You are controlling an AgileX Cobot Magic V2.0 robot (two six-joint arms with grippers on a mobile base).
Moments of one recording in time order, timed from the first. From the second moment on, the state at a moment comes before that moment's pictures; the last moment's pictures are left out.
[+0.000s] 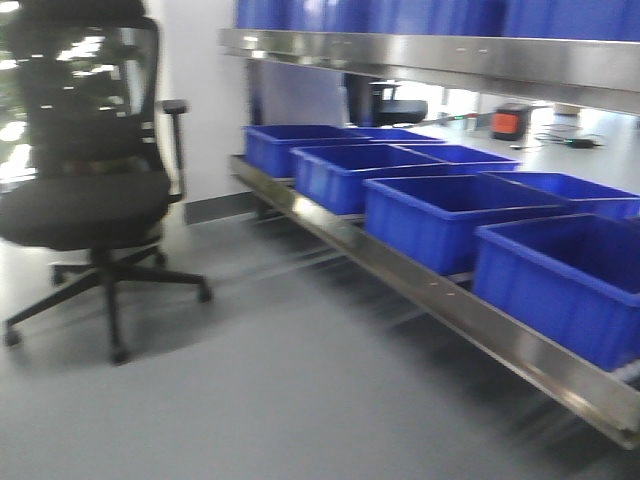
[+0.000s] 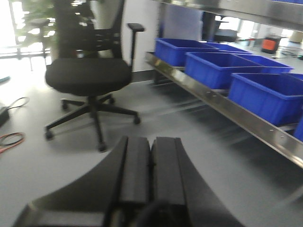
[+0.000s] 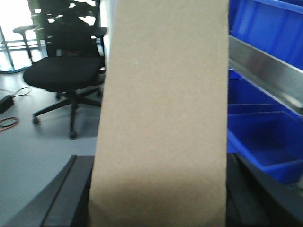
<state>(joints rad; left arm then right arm) -0.03 -0.01 0.03 -0.08 0.12 0.05 0.26 0.26 -0.81 -0.07 0.80 0.11</state>
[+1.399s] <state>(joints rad) -0.03 -0.01 0.03 -0.08 0.12 0.05 0.26 0.26 -0.81 -0.07 0.80 0.11</state>
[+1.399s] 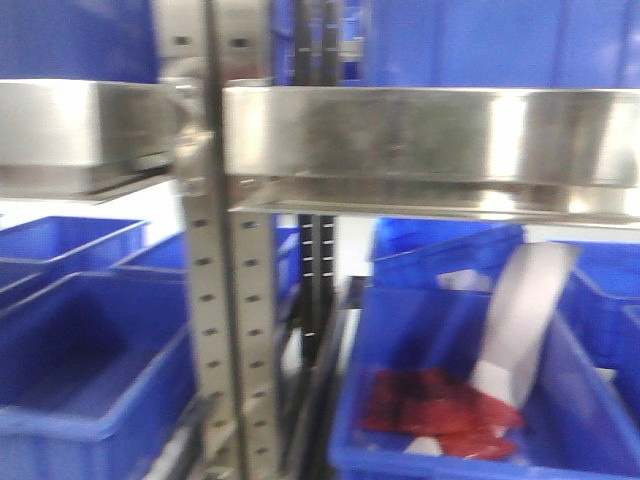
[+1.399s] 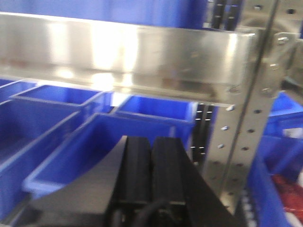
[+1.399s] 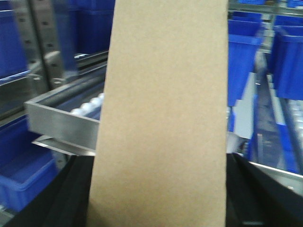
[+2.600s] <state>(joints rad) -0.01 -0.01 0.03 -0.08 0.12 0.05 0.26 0.26 -0.81 -0.07 0.80 0.11</state>
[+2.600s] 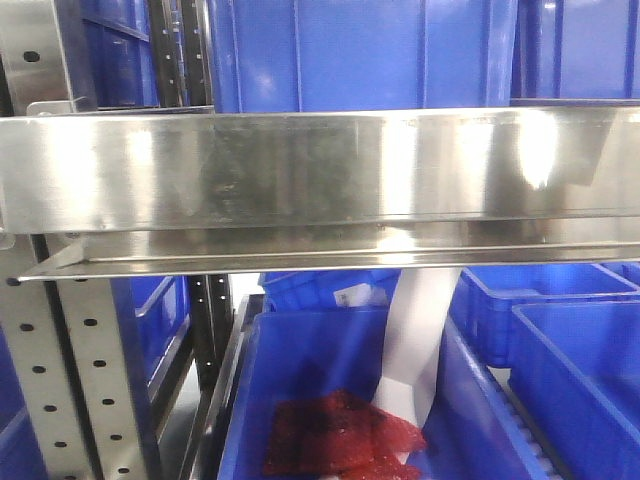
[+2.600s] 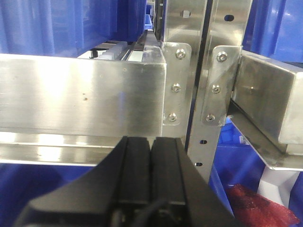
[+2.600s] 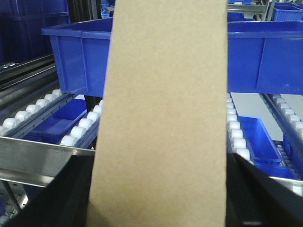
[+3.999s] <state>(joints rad) -0.01 -0.01 0.03 -0.08 0.12 0.05 0.28 0.79 -1.09 0.10 0.66 -0.61</state>
